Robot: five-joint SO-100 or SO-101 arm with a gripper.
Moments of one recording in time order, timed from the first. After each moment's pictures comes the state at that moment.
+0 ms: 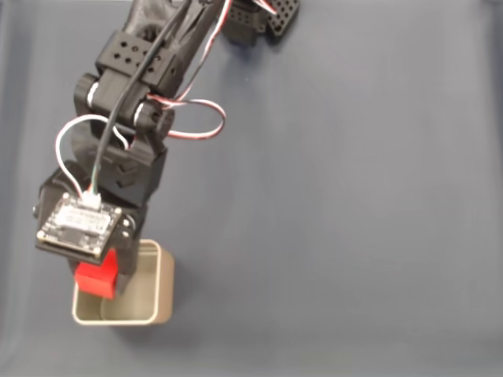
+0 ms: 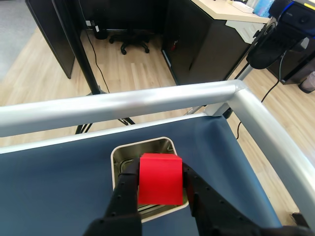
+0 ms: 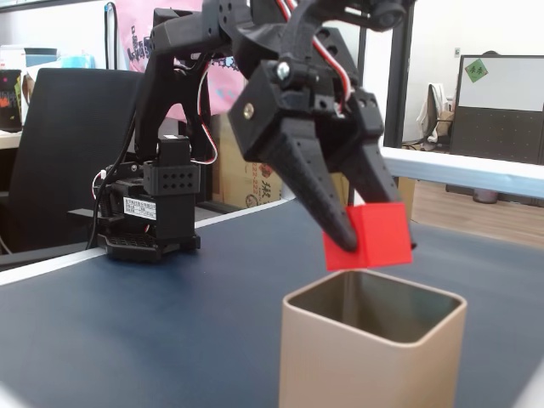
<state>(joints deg) 22.9 68.3 59.8 46.7 -96.2</state>
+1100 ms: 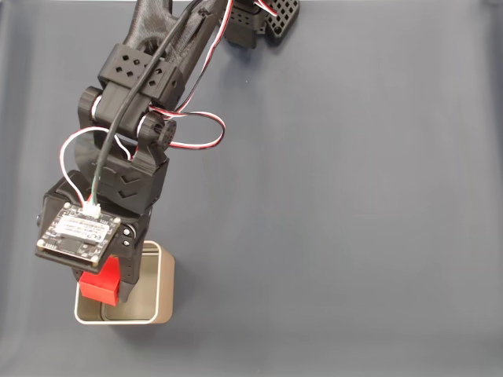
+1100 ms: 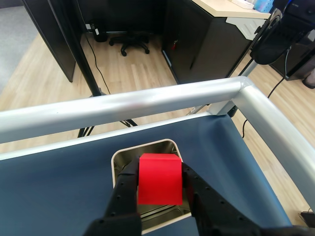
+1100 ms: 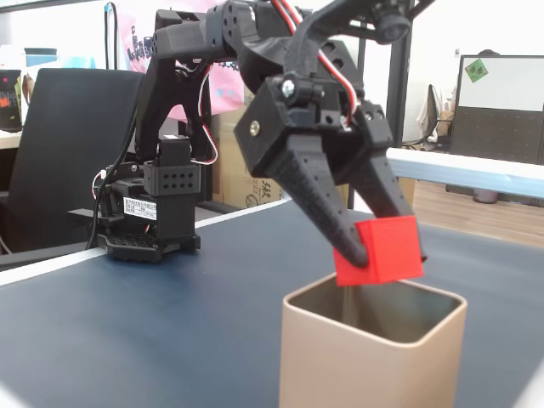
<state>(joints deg) 22.7 66.7 59.9 43.3 -94.1</state>
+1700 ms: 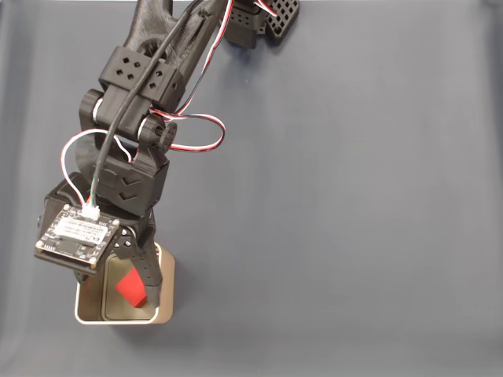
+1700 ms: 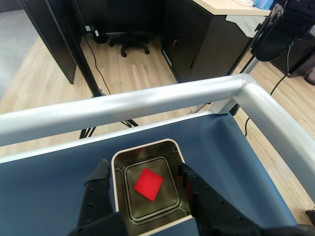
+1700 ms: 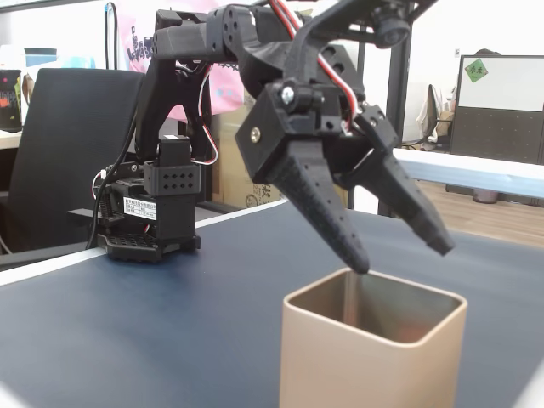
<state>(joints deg) 22.7 66.7 60.9 41.8 -93.3</state>
